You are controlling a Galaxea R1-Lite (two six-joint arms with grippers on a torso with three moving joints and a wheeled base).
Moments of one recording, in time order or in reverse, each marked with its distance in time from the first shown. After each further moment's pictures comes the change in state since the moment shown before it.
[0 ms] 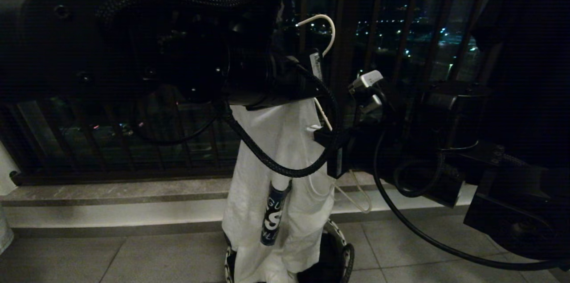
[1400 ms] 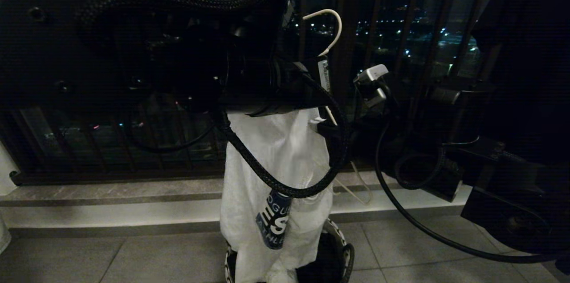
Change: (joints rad) left arm -0.030 -0.025 0.036 0.001 0.002 0.020; right arm -0.032 0.009 -0.009 -0.036 -0.005 0.000
